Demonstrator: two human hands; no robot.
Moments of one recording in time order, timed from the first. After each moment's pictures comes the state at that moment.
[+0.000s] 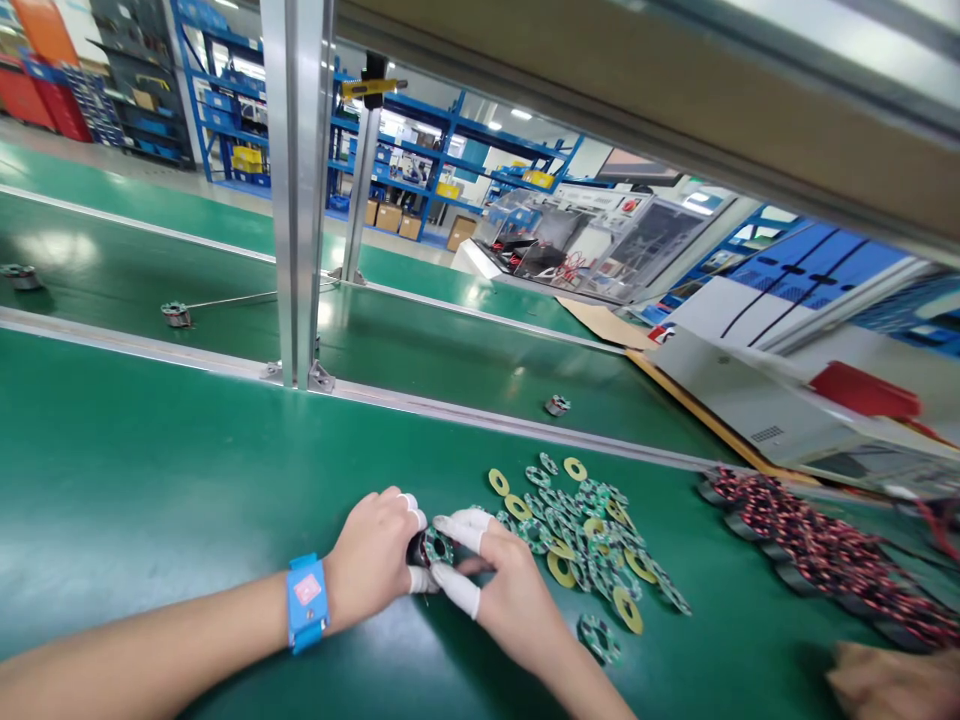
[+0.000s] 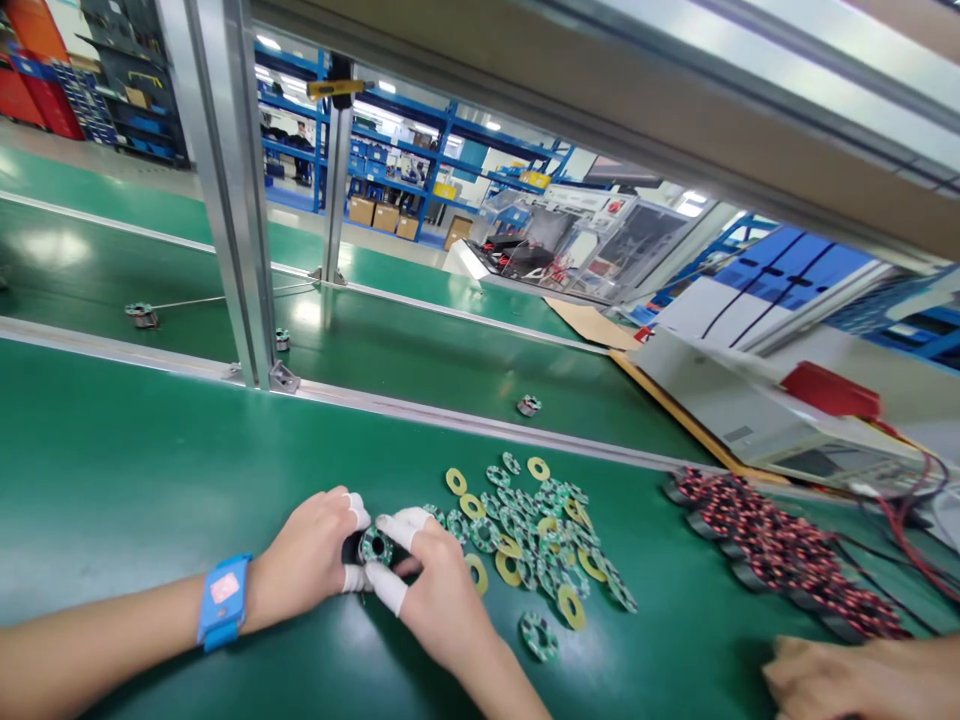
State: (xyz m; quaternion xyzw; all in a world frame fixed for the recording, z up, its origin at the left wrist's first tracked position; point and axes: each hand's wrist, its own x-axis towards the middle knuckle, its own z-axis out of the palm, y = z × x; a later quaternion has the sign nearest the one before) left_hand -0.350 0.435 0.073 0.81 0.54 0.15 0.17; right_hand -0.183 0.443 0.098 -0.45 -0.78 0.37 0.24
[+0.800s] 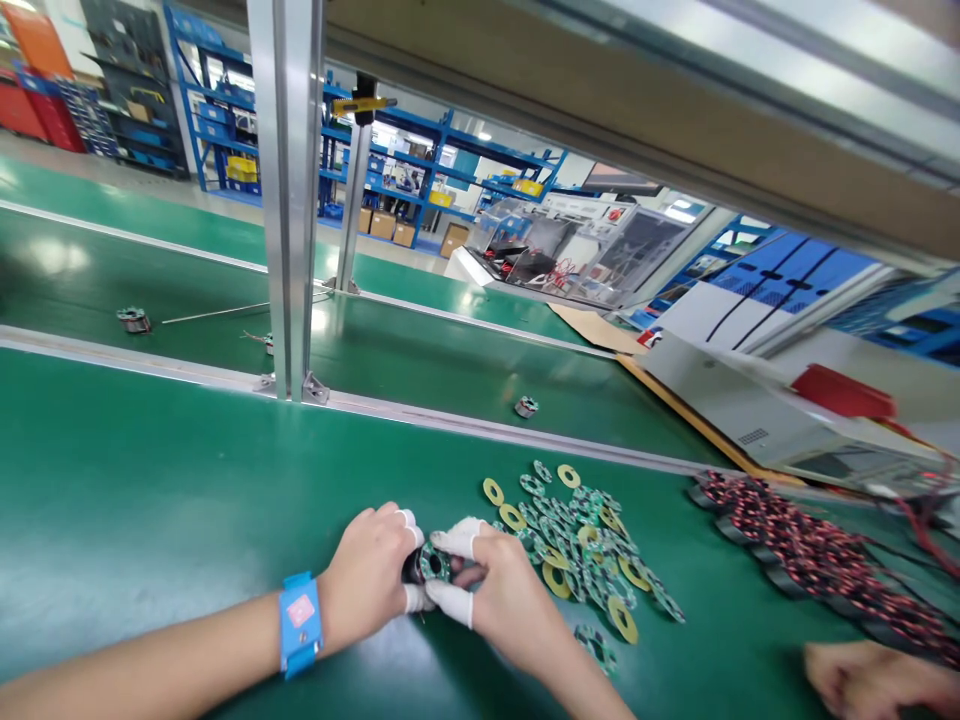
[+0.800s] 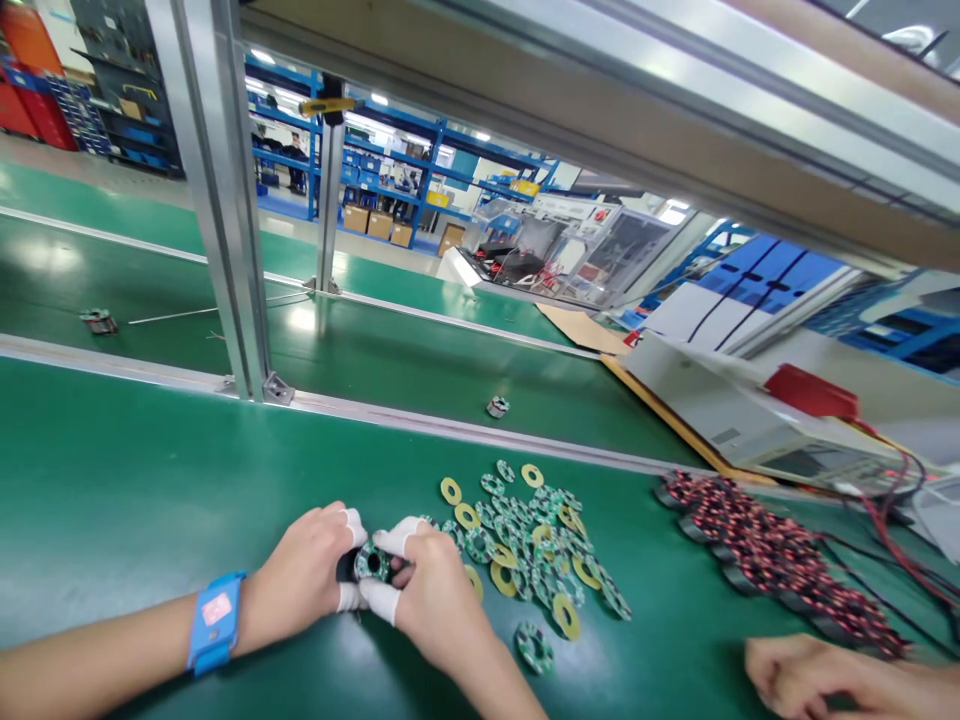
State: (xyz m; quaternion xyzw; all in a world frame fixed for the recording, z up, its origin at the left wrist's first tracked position) left_hand -0.347 0.435 0.076 0.81 0.54 0.14 0.19; right_hand -0.187 0.448 0.112 -0.47 -0.81 0.32 0.16
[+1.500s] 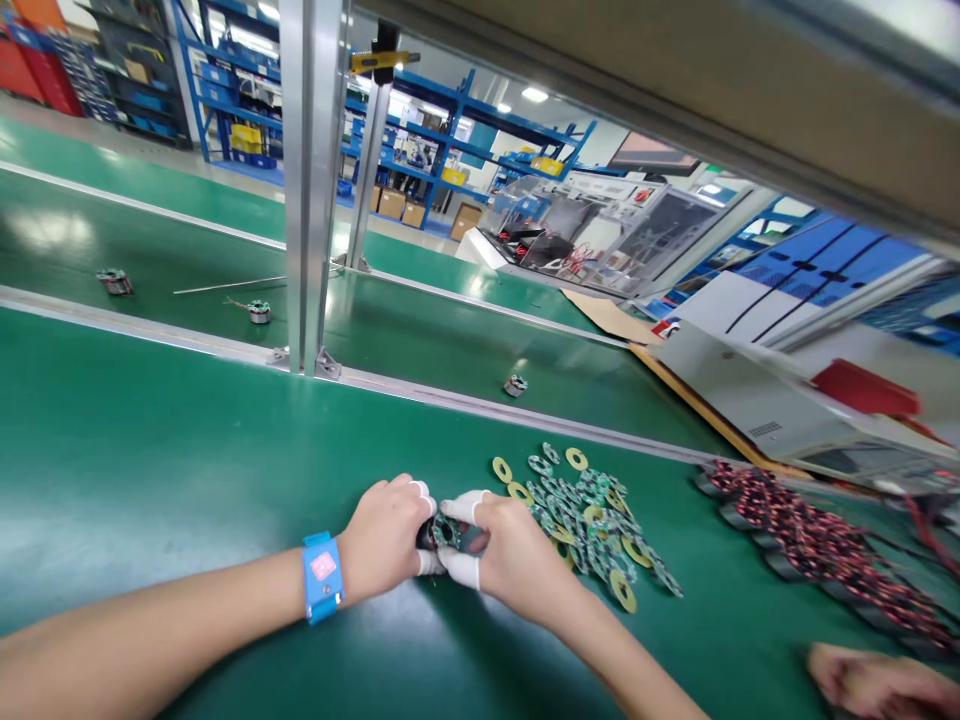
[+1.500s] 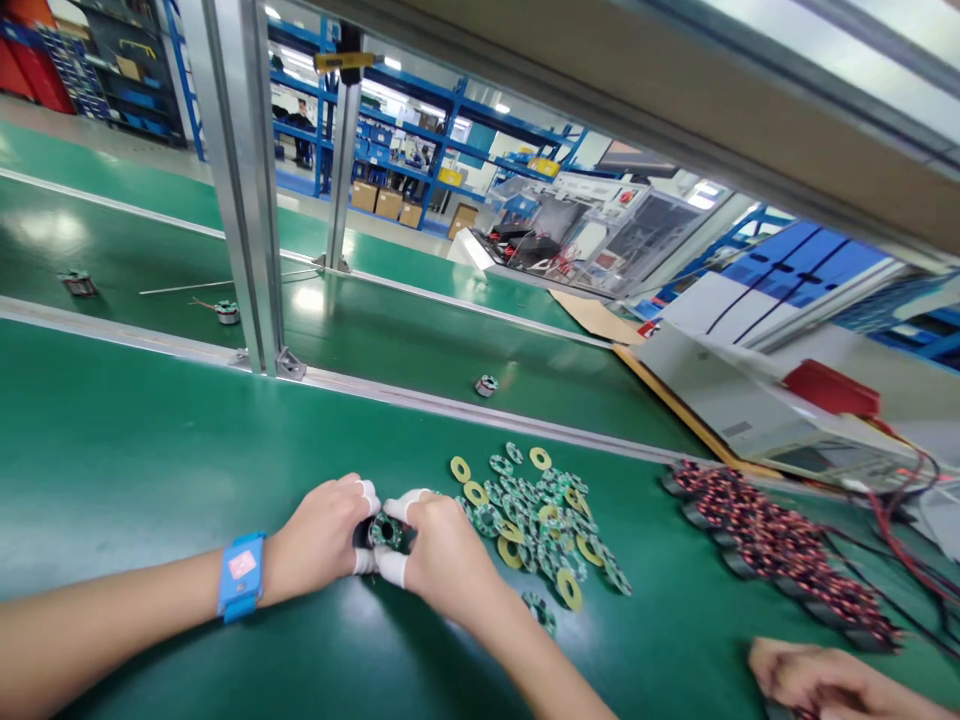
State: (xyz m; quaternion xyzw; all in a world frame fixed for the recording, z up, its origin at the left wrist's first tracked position) left_hand -0.350 0.436 0.074 0.82 0.53 0.14 0.18; right_hand -0.195 0.454 0.129 -0.42 -0.88 0.21 0.07
